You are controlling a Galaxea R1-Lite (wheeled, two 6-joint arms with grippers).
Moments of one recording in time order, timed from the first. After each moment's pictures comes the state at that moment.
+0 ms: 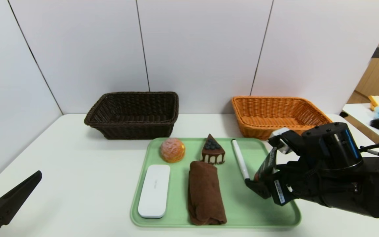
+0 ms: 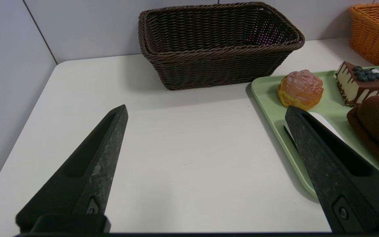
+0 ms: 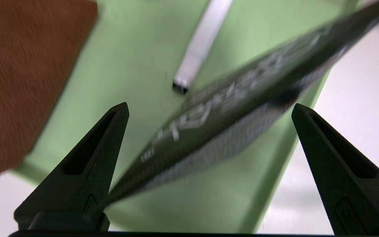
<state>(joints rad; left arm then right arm) -0.04 0.70 -0.24 -0.45 -0.12 0.00 0.57 1.57 -0.65 -0.24 -0.11 0.05</state>
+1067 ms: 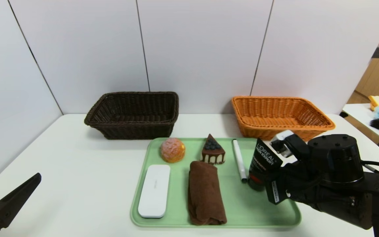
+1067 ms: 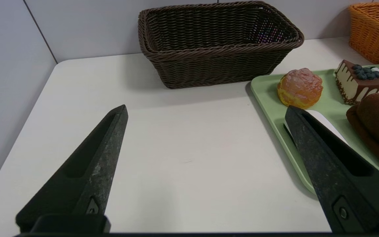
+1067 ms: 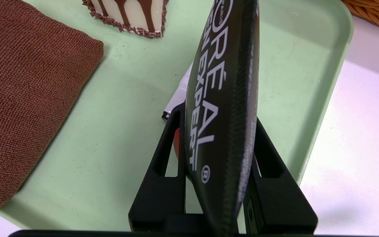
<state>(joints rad) -0.04 0.68 -0.23 -0.45 -0.12 0.00 0.56 1.61 -0.49 -0.58 -0.11 0.03</state>
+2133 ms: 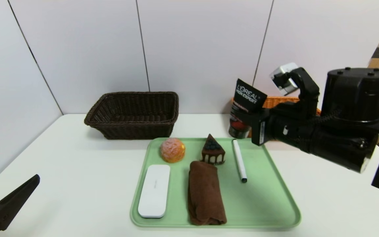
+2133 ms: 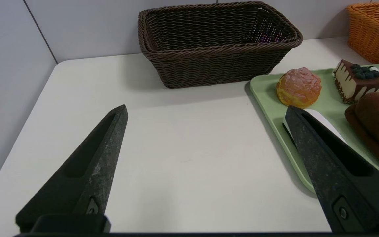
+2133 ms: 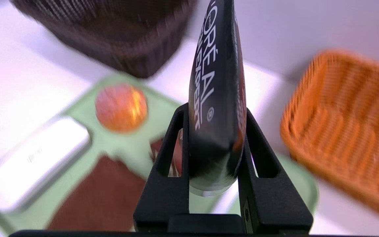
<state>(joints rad) -0.04 0.67 -0.23 -0.44 -0.13 0.01 0.60 1.58 -0.85 -0.58 -0.04 -0.05</state>
